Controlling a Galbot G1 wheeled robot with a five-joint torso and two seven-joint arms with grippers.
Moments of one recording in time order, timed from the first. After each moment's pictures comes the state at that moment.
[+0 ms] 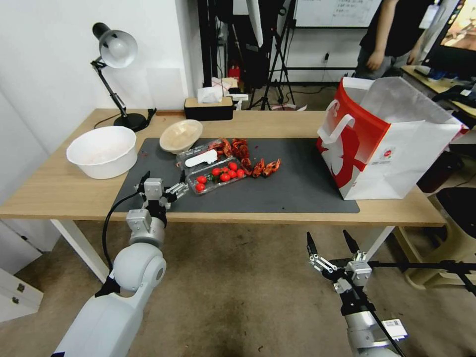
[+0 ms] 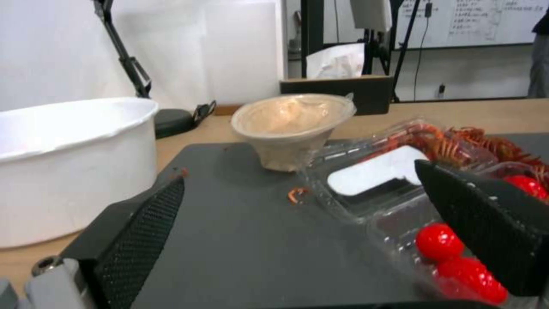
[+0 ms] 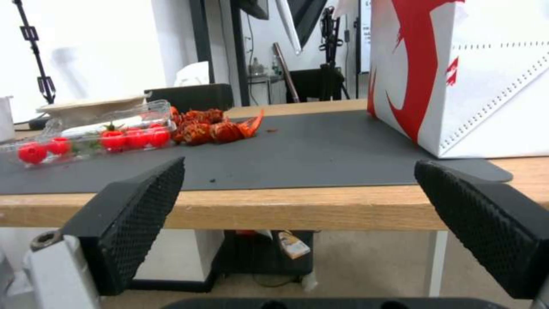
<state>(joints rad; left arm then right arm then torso) 1.19 -1.18 -0.32 -1.96 -0.37 0.13 -0.35 -1.74 1.16 0.41 2.00 0.32 0.46 0.12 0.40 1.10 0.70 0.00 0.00</state>
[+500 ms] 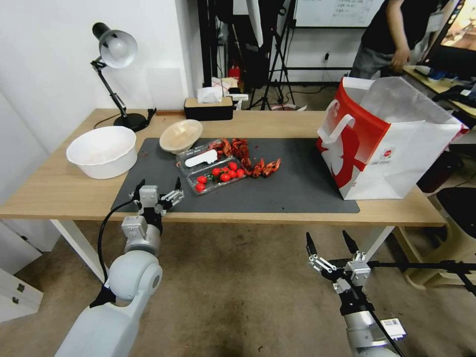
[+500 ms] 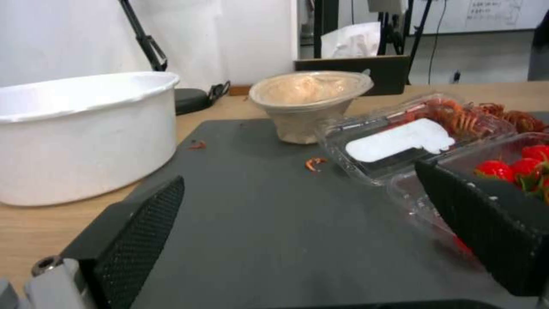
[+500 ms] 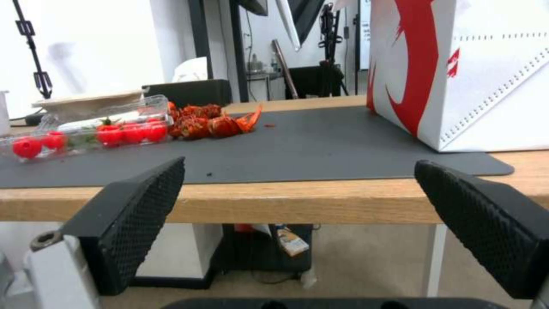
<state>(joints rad) 1.25 -1.20 -0.36 -1.98 -0.35 0.16 -0.35 -1.74 1.16 0.41 2.00 0.32 0.45 0.12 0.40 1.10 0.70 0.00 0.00</state>
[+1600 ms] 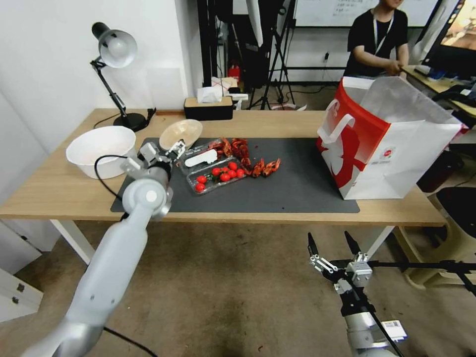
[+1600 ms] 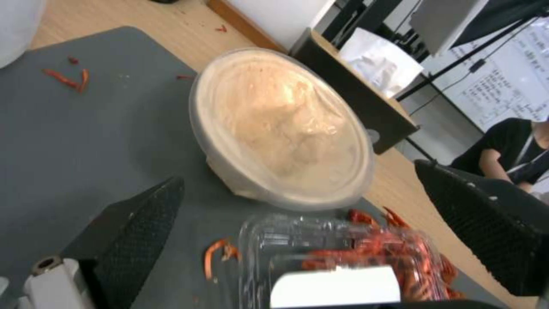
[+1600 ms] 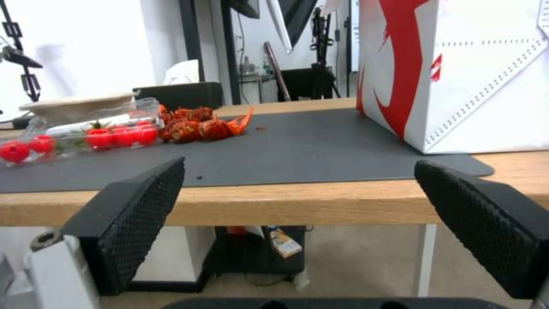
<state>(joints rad) 0.87 -1.20 -0.31 -1.81 -1.18 0.20 -0.59 -1.74 1.17 0.41 2.00 0.31 0.45 0.12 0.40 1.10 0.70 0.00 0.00</state>
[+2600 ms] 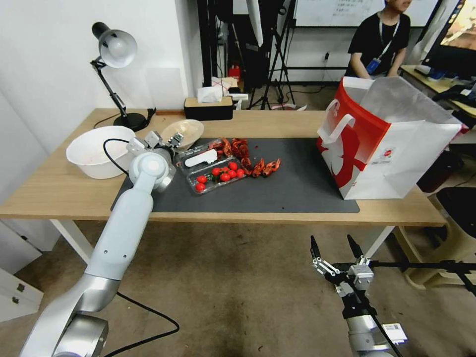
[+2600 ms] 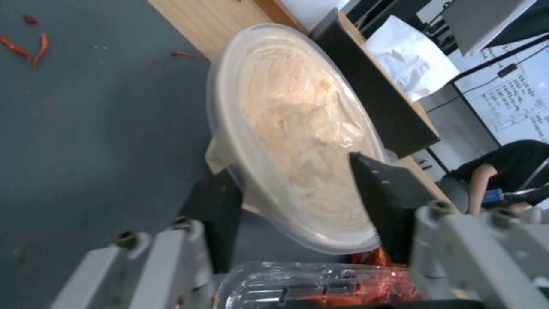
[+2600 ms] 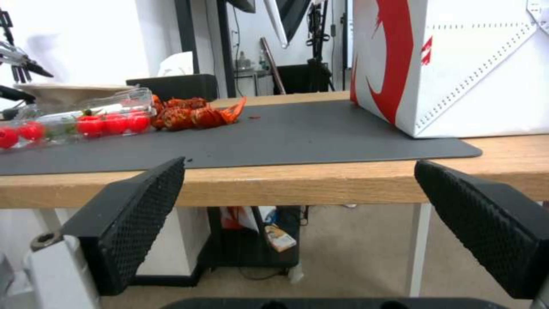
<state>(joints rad) 0.55 -1.25 -0.27 -1.45 -1.35 0.26 -0.66 -1.75 1.18 0.42 1.97 0.30 0.48 0.14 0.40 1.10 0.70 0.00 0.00</state>
